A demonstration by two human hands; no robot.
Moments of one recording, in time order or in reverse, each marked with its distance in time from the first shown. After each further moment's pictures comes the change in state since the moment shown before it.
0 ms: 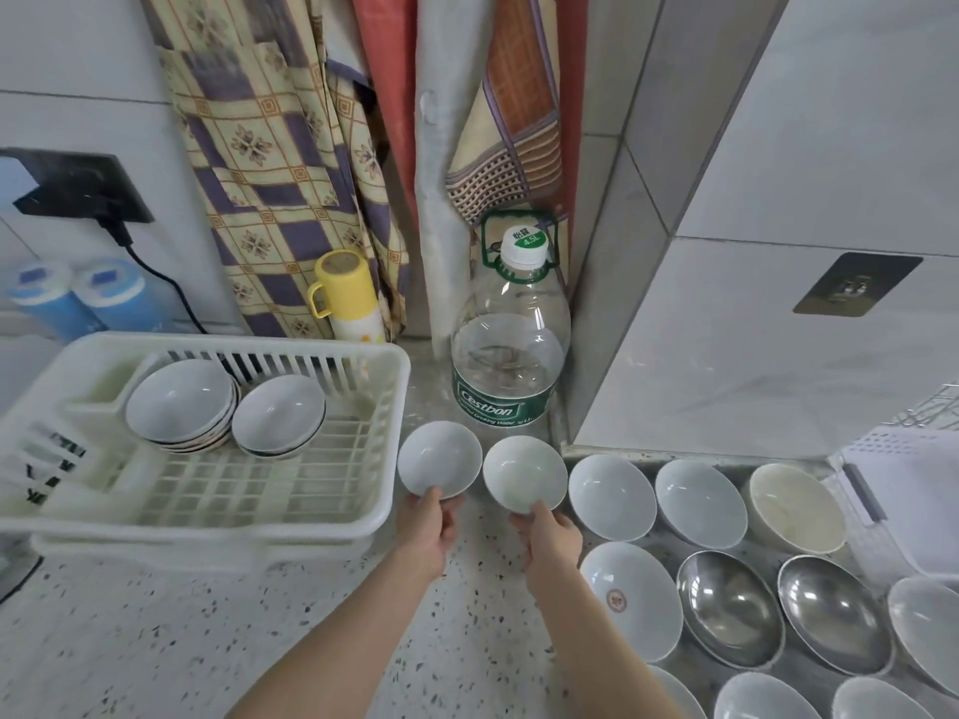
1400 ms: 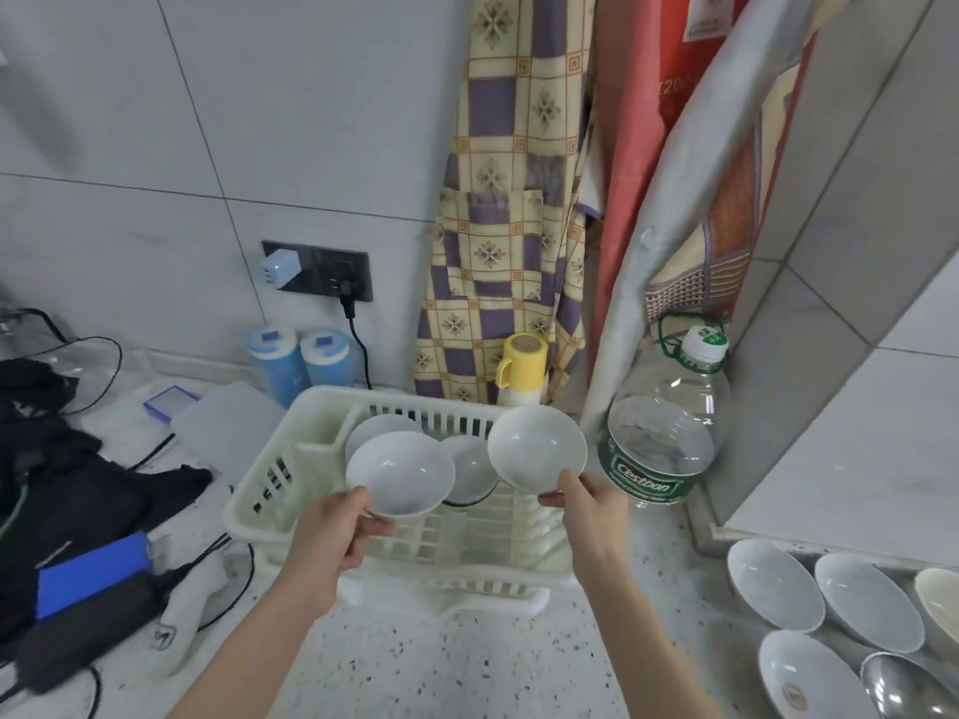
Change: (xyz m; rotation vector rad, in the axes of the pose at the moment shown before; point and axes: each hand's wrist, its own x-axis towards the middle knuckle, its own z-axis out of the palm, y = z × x) left_hand -0.068 0.201 -0.261 0.260 -0.030 0.414; right_hand -0.158 -0.017 0.153 -0.192 -0.204 -0.652
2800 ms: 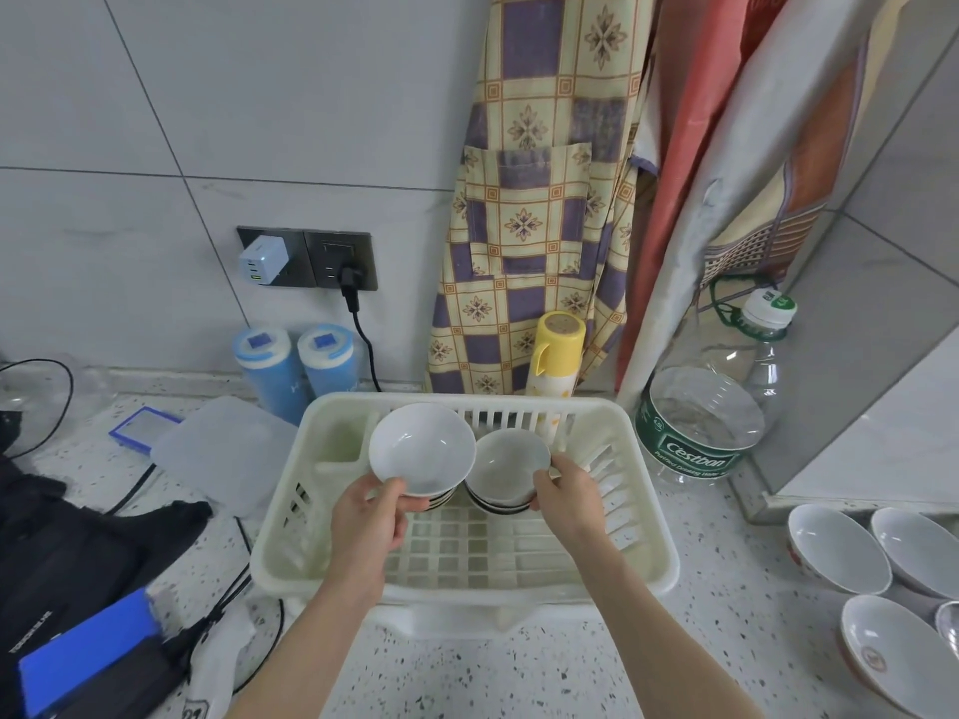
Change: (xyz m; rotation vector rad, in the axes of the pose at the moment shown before) left_hand 0.082 -0.009 -0.017 -0.050 -0.029 0.122; right_hand 0.043 0.058 0.097 -0.536 -0.123 -0.039
